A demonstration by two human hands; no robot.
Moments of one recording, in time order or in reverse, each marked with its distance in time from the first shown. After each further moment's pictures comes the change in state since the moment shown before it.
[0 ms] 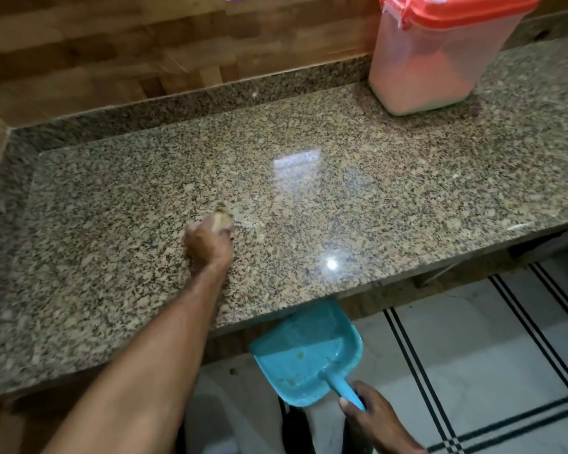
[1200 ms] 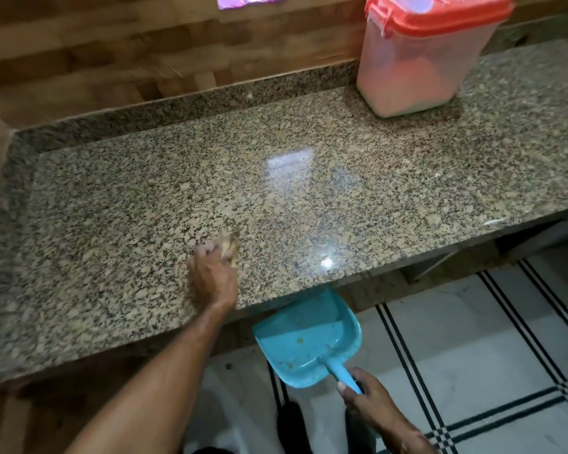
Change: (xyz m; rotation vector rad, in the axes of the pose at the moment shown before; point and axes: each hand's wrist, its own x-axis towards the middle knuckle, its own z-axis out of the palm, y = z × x) left_hand -0.077 -0.020 -0.021 0.231 -0.041 0.051; right_hand -0.022 -0.002 -0.017 0.123 -0.001 0.025
